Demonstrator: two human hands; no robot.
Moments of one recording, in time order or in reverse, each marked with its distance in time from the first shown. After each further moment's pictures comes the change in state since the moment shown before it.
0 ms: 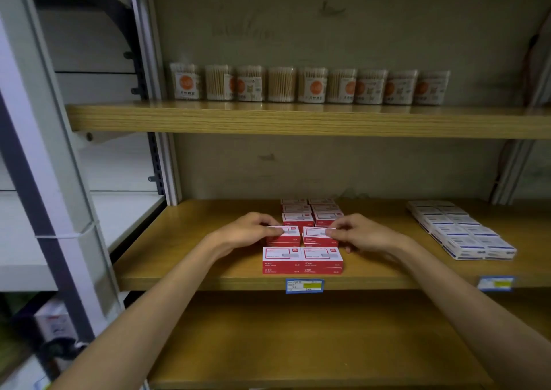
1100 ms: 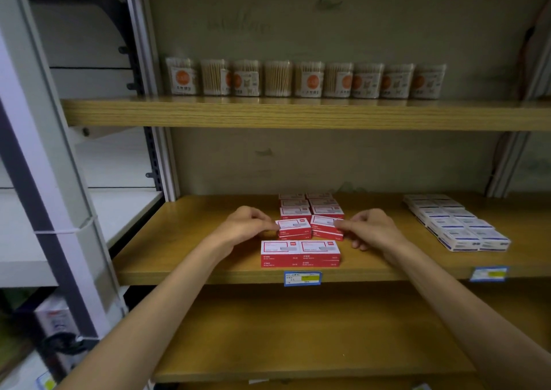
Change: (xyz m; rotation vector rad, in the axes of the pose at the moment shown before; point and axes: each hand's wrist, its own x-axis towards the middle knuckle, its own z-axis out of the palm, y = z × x) left_hand -0.008 0.001 0.008 -0.101 0.187 -0.123; right_hand -0.009 0.013 0.009 0.247 0.397 0.181
